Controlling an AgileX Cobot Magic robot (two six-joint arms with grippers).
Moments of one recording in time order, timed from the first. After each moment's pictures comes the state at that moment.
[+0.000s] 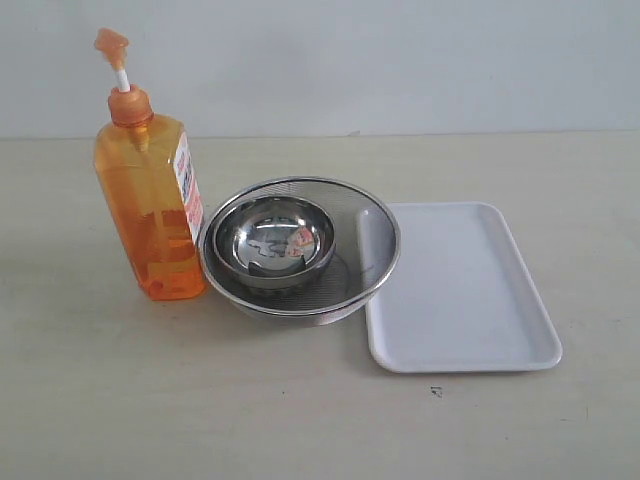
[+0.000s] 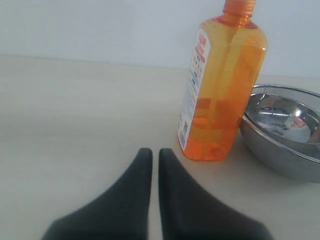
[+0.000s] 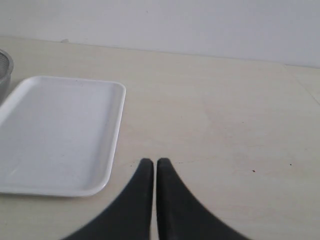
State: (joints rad) left arm -0.02 0.00 0.00 -0.16 0.31 0.06; right arm 0.02 0.00 0.00 -0.01 0.34 -0.07
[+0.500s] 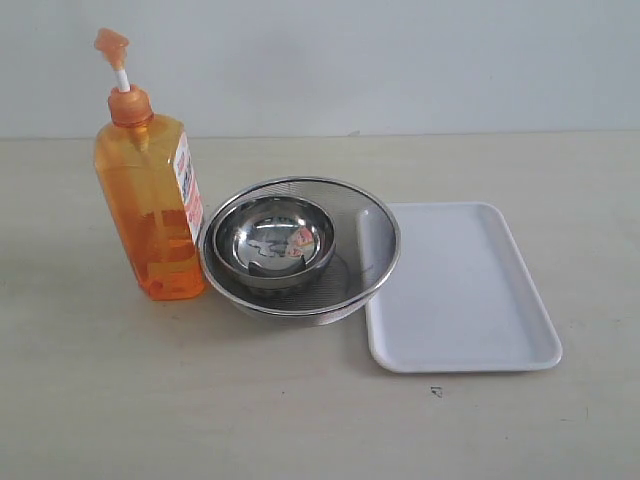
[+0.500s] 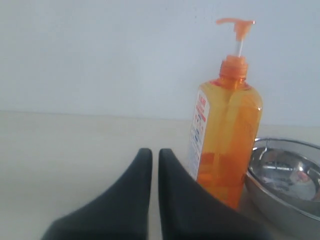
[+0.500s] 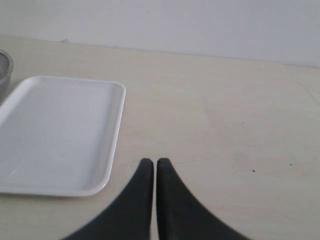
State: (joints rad) left arm -0.02 0.00 0.00 -0.14 0.11 0.06; right arm 0.02 0.00 0.00 -0.01 0.34 -0.07
